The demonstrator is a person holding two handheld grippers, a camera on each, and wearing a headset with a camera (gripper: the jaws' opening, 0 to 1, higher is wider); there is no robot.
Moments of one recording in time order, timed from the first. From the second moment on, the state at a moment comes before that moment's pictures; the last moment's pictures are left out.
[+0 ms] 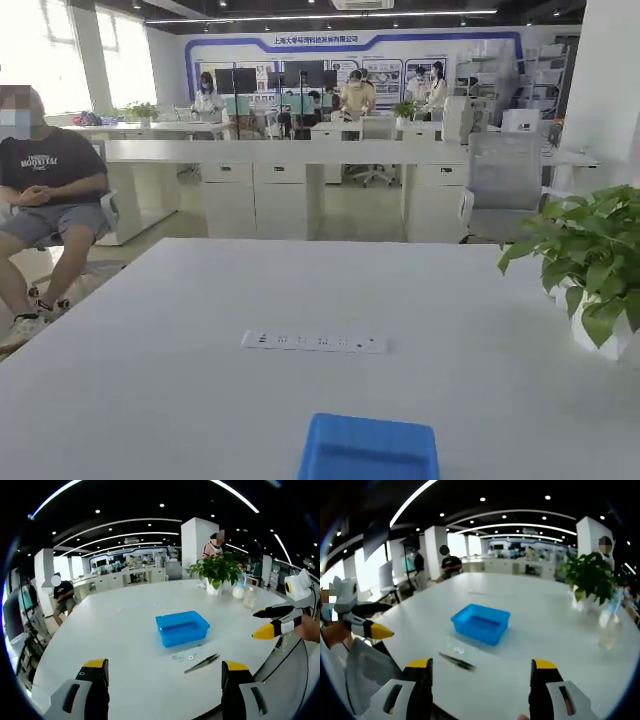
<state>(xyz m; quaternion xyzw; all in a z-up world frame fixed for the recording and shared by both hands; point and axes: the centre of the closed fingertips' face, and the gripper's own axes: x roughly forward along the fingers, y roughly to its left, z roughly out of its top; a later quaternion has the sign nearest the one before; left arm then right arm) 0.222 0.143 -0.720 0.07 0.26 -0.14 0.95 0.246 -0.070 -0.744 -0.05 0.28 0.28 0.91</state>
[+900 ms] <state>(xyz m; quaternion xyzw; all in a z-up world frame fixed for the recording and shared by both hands) 0.234 0.143 -0.726 0.07 0.27 -0.16 0.95 0.249 -0.071 -0.756 -0.05 0.30 0.28 0.91</state>
